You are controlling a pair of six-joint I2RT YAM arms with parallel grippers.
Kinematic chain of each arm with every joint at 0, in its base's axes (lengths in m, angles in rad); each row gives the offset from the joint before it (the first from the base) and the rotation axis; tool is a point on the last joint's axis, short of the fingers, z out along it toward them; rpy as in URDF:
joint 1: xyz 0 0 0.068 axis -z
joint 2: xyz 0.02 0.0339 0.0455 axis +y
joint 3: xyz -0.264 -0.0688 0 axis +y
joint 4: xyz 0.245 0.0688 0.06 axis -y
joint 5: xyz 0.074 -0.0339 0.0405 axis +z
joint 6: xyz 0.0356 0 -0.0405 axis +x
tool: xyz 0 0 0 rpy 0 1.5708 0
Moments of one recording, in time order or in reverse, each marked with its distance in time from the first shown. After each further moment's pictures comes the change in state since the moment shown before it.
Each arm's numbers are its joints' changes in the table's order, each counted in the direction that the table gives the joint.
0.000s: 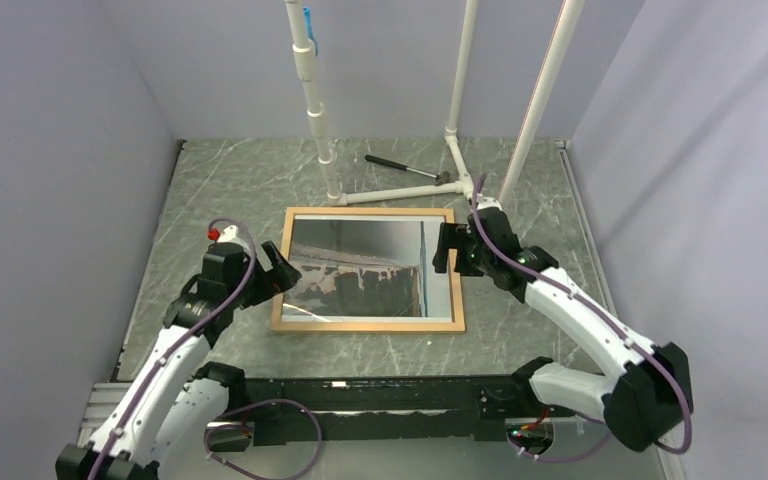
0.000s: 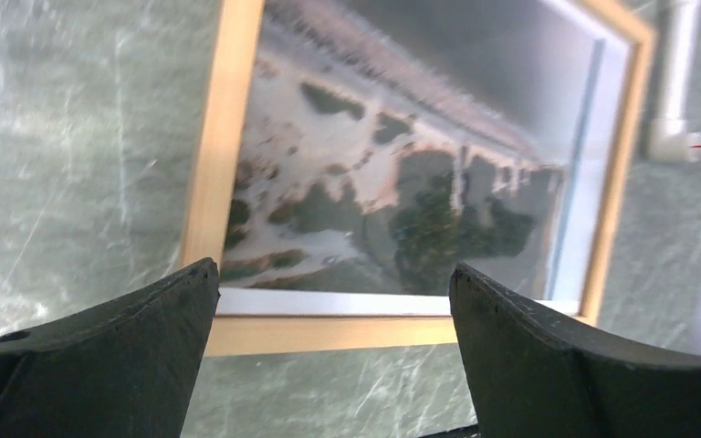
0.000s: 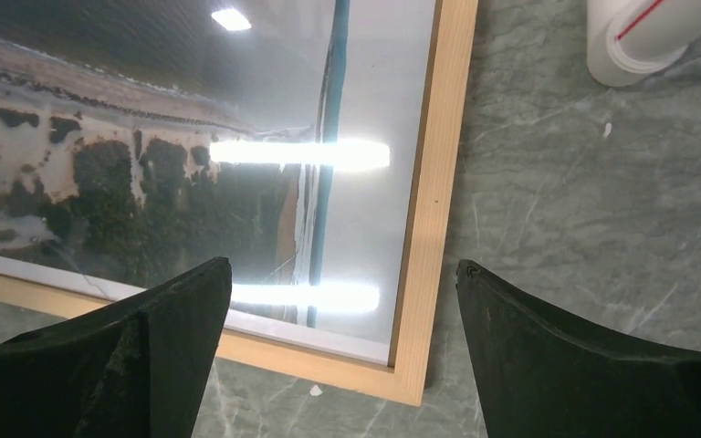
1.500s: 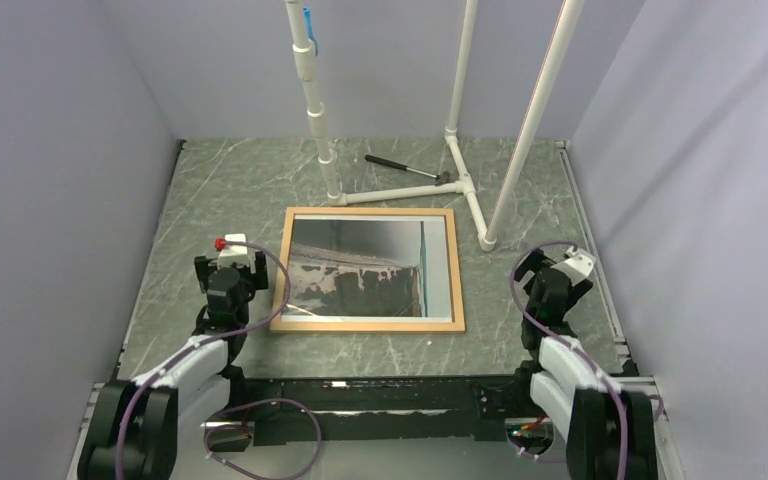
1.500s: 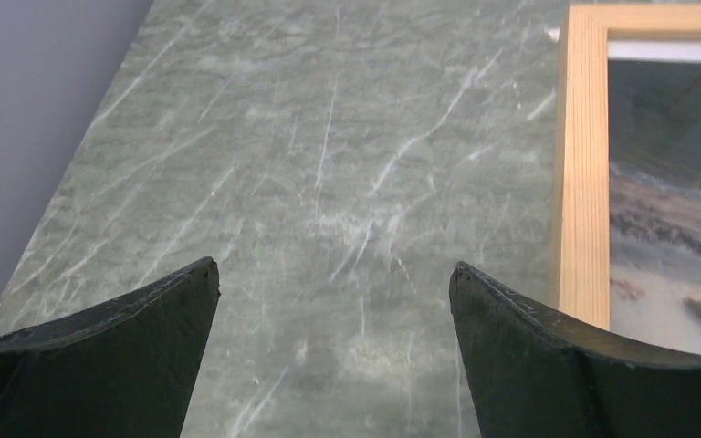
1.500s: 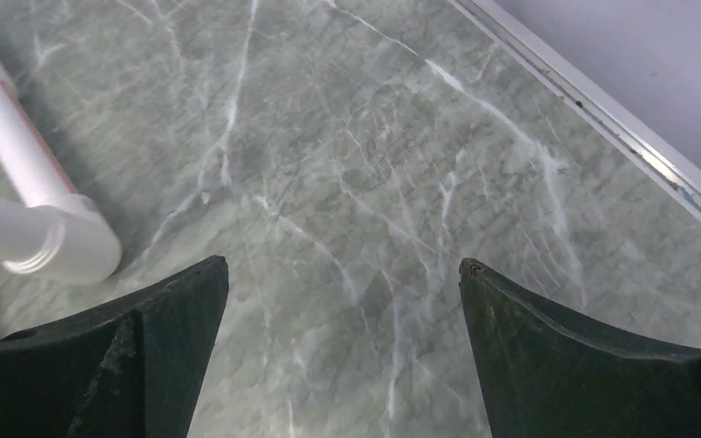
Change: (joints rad) left arm -0.087 0.143 0.458 1.035 0.463 0.726; right arm 0.550 -0.316 0.742 0.875 -0.343 -0.136
